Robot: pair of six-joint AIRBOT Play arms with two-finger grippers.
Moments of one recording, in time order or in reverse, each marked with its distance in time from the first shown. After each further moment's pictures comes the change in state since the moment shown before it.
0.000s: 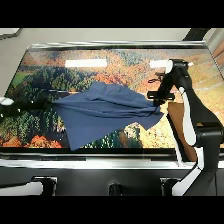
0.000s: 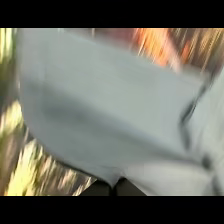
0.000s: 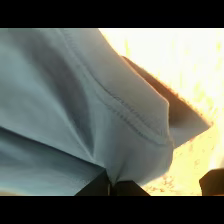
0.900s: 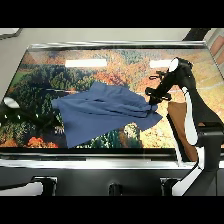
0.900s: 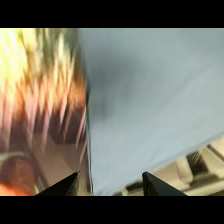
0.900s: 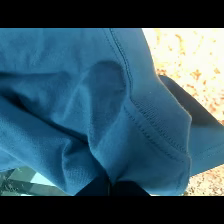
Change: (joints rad) left arm -0.035 0.074 -0.157 0.208 -0.471 0.093; right arm -0.018 0.000 0.000 0.163 -0.043 0.055
